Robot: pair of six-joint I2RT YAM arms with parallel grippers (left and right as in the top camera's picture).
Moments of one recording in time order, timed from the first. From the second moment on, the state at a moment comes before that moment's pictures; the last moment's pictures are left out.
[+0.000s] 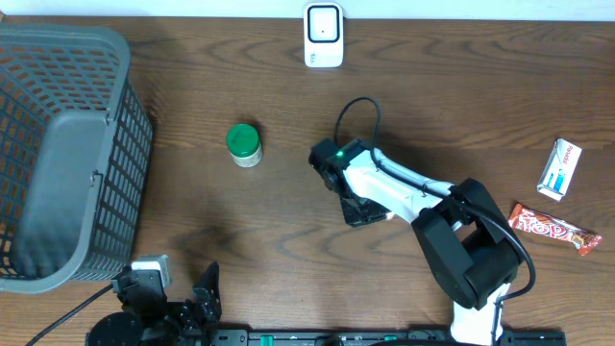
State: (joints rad) left arm -0.10 0.03 0.68 -1.18 0.10 -0.27; right arm 0.66 2.01 1.29 -1.13 0.32 0.56
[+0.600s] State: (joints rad) left arm -0.10 0.03 0.68 -1.18 0.10 -0.27; right arm 0.54 1.77 1.31 -1.13 0.11 0.89
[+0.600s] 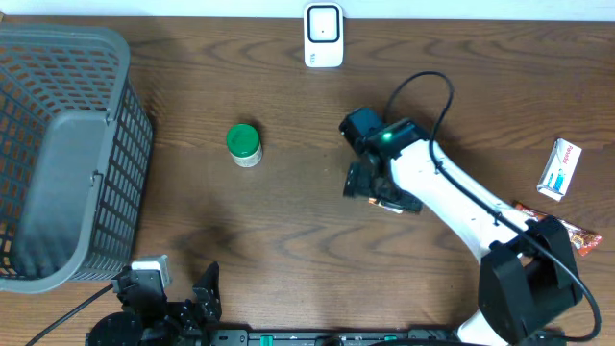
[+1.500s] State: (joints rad) left arm -0.10 0.03 0.68 -1.18 0.10 -0.27; right arm 0.38 1.92 1.22 -0.86 0.03 0.66
